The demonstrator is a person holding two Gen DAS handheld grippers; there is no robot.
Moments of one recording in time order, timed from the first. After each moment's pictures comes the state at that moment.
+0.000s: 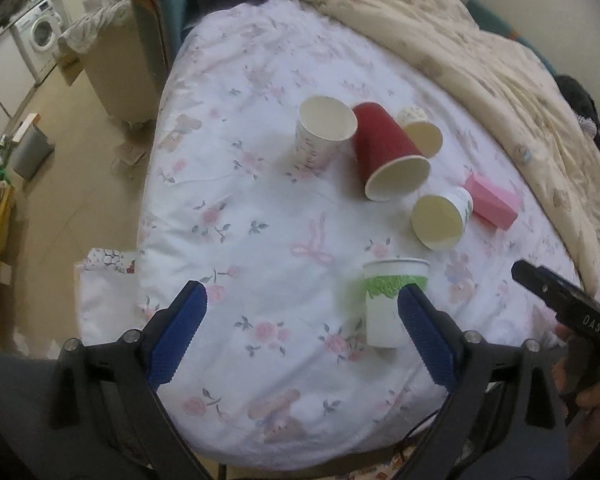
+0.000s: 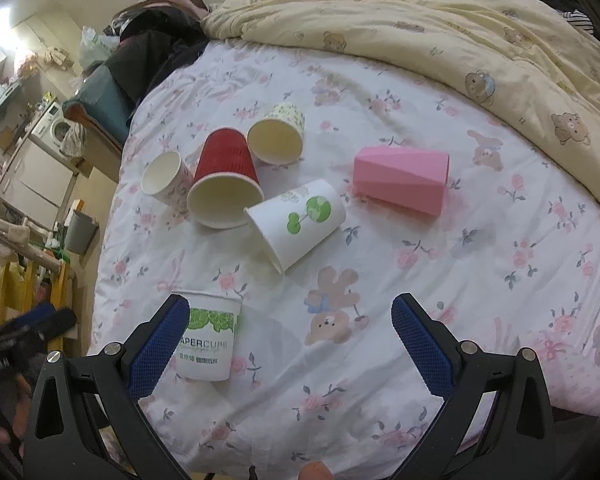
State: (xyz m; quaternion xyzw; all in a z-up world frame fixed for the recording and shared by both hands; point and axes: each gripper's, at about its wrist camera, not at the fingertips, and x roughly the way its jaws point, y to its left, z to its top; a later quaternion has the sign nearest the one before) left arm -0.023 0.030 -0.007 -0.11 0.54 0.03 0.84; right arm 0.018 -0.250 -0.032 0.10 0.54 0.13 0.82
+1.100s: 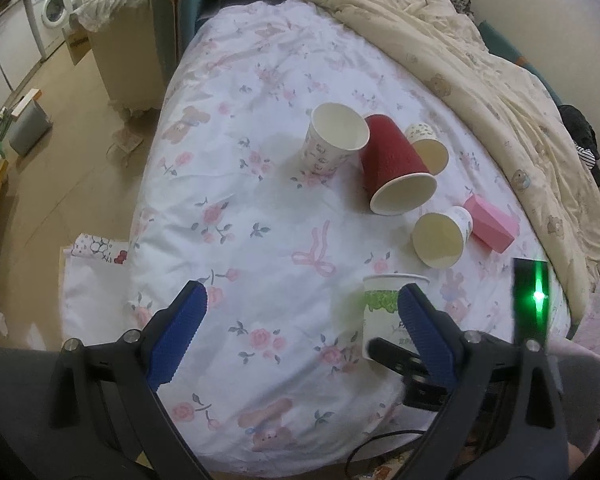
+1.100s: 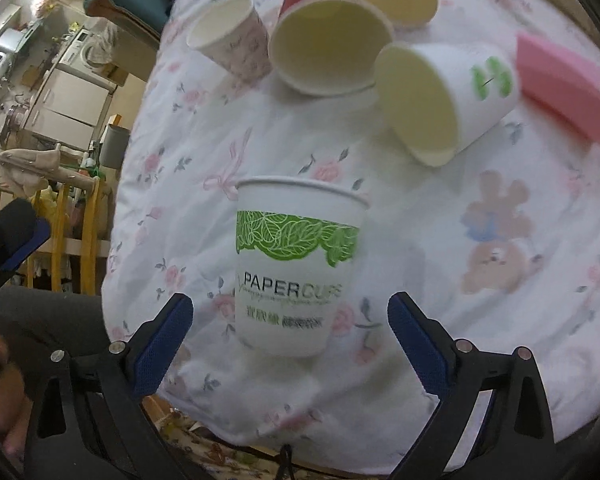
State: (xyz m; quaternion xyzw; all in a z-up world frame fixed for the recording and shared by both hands) left arm -0.020 0.039 -0.013 -0.15 0.53 0.04 0.83; right arm 0.018 -0.150 -0.119 0.09 0.66 0.23 0.71
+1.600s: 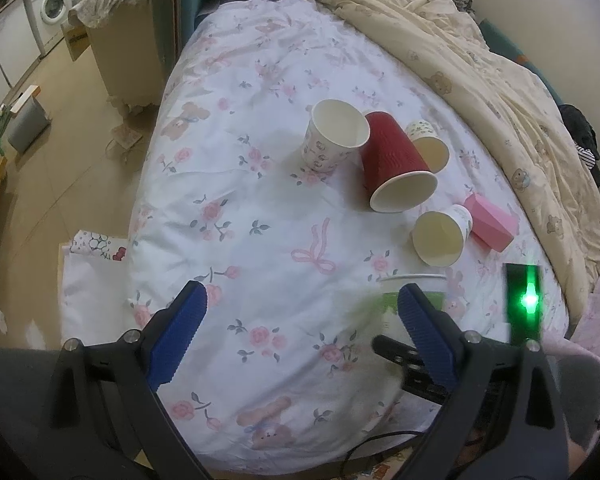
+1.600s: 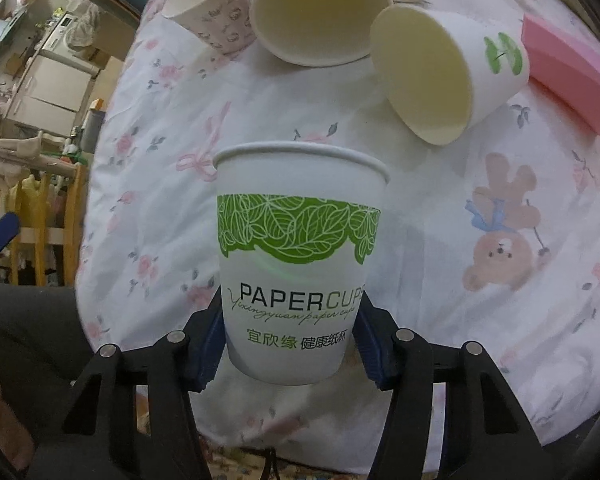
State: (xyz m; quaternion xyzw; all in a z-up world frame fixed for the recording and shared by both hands) left arm -0.020 0.038 -0.014 -0.15 0.54 0.04 0.83; right arm 0.014 -0.157 -0.115 0.06 0.67 0.22 0.70
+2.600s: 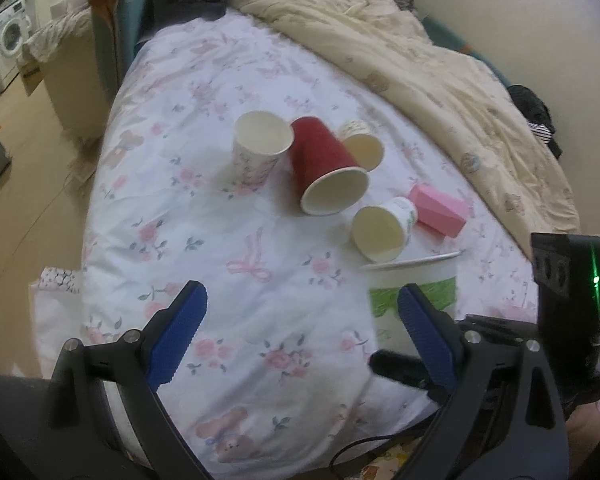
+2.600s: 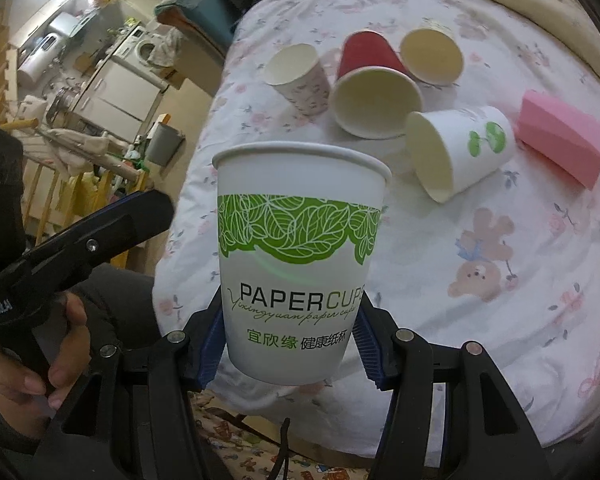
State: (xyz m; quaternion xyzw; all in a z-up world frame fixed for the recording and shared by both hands) left arm -0.022 0.000 -0.004 -0.13 0.50 -0.06 0.85; right arm -0.006 -0.180 -0.049 0.09 0.60 0.33 0.73
